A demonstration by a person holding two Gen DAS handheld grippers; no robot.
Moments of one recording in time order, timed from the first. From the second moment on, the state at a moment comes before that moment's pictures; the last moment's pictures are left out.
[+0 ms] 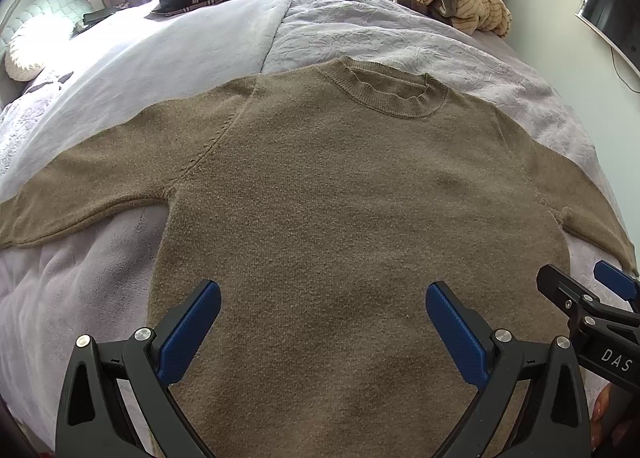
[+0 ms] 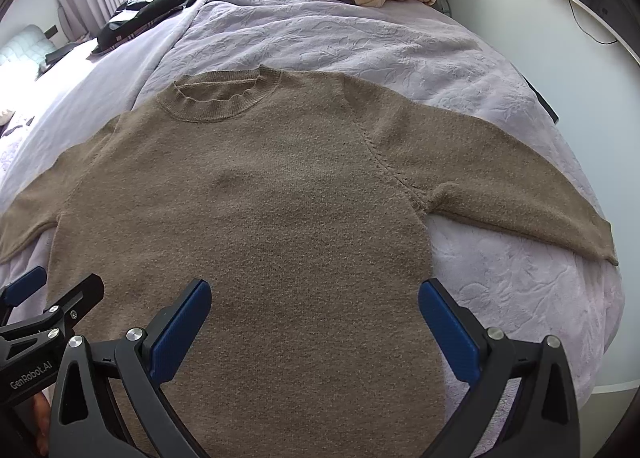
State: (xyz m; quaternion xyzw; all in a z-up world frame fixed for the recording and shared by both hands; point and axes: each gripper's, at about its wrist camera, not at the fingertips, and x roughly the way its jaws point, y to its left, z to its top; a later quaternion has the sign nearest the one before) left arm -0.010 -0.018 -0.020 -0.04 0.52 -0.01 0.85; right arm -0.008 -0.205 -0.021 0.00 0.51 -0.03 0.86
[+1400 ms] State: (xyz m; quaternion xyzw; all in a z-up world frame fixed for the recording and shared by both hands) left arm -0.009 -0.011 -0.025 -0.05 0.53 0.00 0.85; right arm -0.006 -0.202 -0.023 0.00 0.51 -0.03 0.86
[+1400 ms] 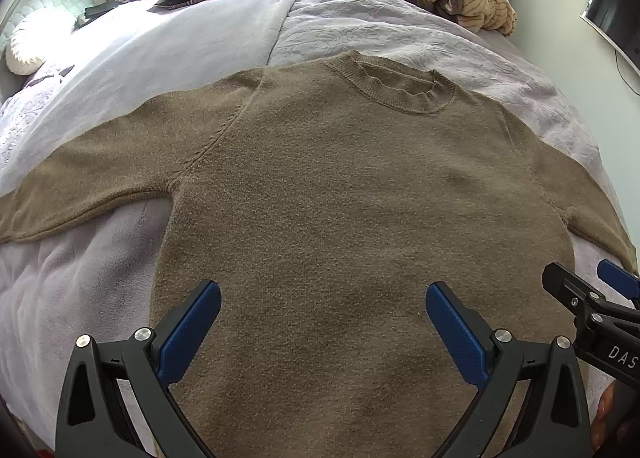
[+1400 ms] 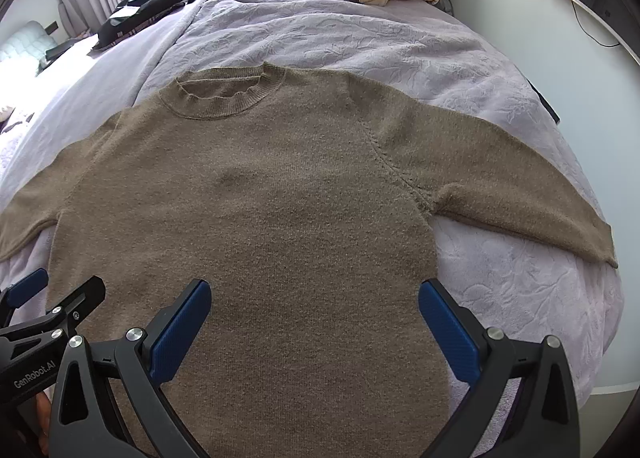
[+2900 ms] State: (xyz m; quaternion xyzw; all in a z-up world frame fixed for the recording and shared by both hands) left arm -0.041 0.281 -0.074 -0.33 0.42 0.13 0.84; right arm -0.010 -0.107 -0.038 -0.03 0.53 0.05 0.85
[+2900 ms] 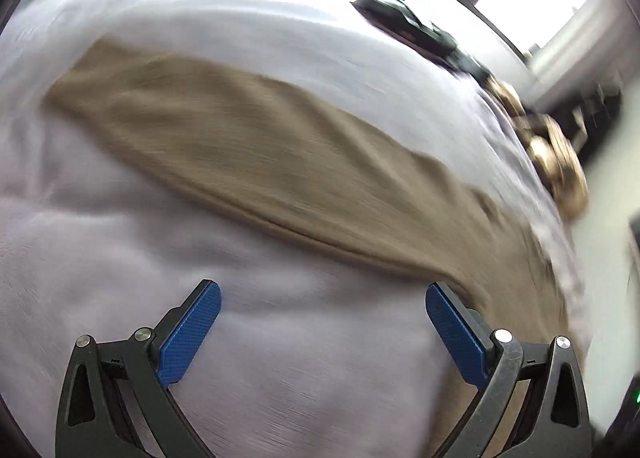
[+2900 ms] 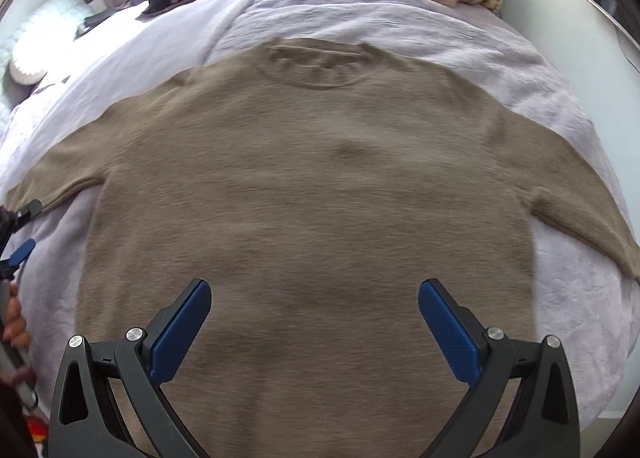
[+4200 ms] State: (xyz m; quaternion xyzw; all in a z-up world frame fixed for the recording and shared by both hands) left arm 0.094 0.059 0.047 -0.16 0.30 -0.18 0.92; right arm -0.024 -0.176 -0.011 0.10 0.49 0.10 0.86
